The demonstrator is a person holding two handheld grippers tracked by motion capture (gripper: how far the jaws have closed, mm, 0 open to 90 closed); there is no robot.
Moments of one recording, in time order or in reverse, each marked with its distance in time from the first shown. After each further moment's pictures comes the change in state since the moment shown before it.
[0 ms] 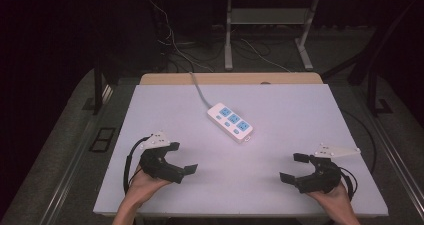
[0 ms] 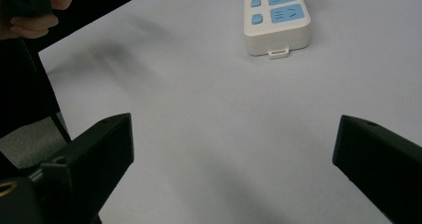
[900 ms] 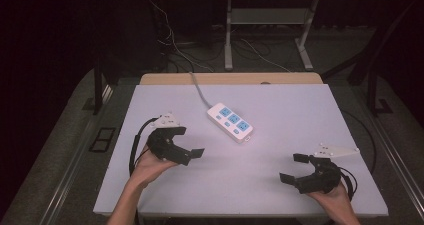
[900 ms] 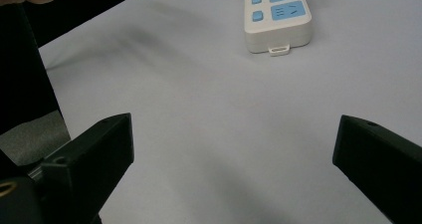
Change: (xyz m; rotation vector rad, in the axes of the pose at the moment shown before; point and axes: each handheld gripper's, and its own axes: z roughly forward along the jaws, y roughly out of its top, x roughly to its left) left arm 0.010 0.045 0.015 0.034 -0.008 0.039; right arm 0.000 0.000 0.001 0.008 -0.001 -0.003
